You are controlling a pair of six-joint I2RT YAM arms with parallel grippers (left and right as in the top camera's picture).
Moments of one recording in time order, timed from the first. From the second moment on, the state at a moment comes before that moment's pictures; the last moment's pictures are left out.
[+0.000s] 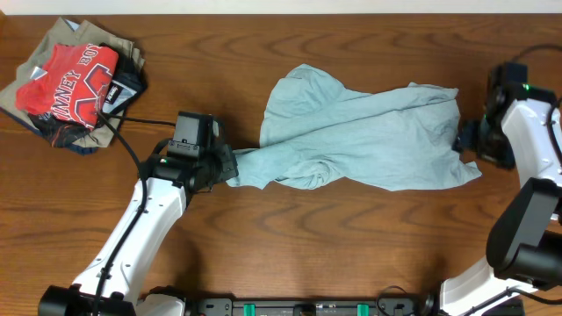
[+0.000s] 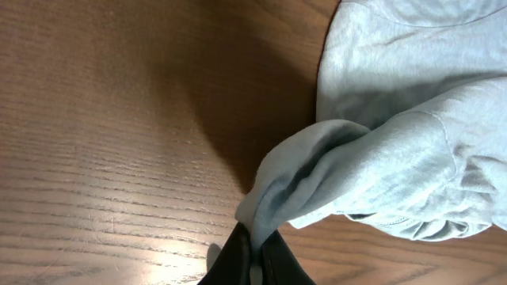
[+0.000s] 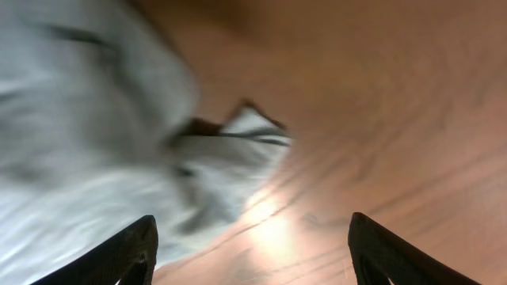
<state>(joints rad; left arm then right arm) -0.22 1.36 0.86 -0.62 0.15 -0.49 -0.27 1.82 1.35 -1.04 0.25 0.28</state>
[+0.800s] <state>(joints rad) -0.22 1.36 0.86 -0.62 0.15 -0.49 -0.35 1.82 1.08 -0.52 -0.10 0.15</state>
